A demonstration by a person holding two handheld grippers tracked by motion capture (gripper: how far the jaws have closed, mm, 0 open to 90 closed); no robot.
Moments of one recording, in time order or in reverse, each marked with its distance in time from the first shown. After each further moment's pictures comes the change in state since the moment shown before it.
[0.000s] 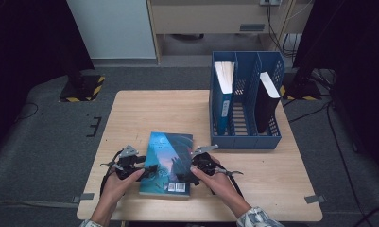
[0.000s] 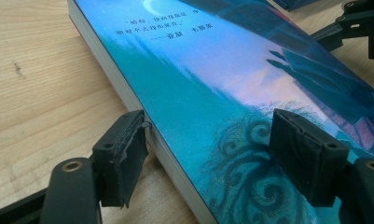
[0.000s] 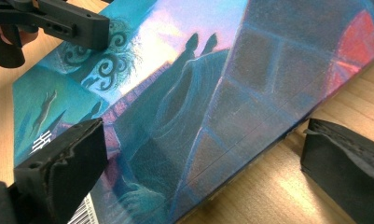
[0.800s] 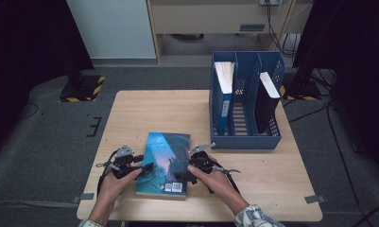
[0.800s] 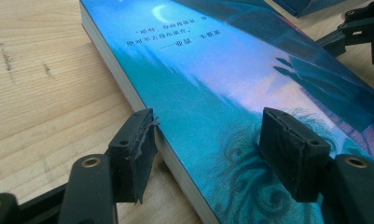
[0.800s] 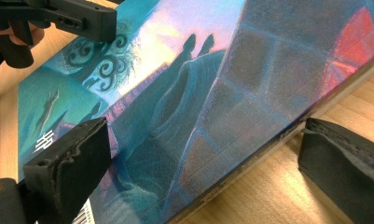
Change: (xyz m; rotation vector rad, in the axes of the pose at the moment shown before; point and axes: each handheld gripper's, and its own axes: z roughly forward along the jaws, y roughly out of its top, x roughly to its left) left arm 0.008 -0.002 -0.004 -0.033 0.013 0.002; right arm 0.000 0.006 0.006 0.009 0.026 0.012
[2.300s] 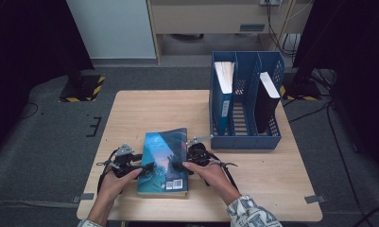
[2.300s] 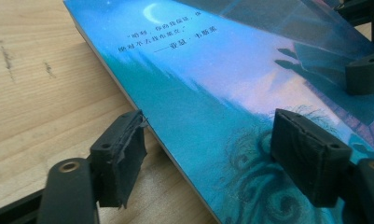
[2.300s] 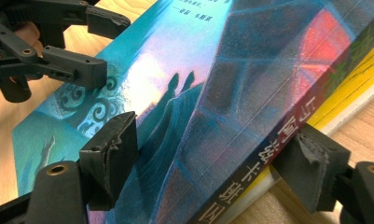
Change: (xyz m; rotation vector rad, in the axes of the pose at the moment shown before) left arm 0.007 -0.001 0.003 0.009 -0.018 -0.037; right arm -0.003 0.026 0.002 -0.025 -0.021 0.025
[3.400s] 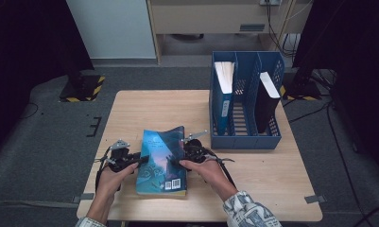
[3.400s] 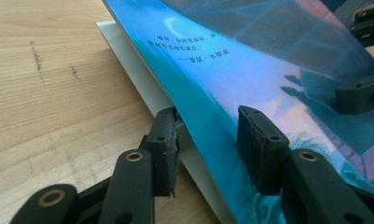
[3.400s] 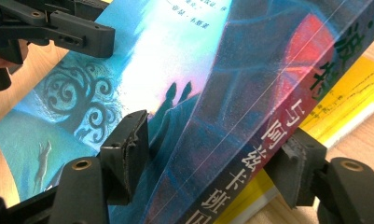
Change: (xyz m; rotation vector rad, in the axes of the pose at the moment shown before) left arm 0.008 0.015 -0.011 0.011 0.026 -0.072; right arm 0.010 0.019 0.002 0.063 -0.049 -0.029
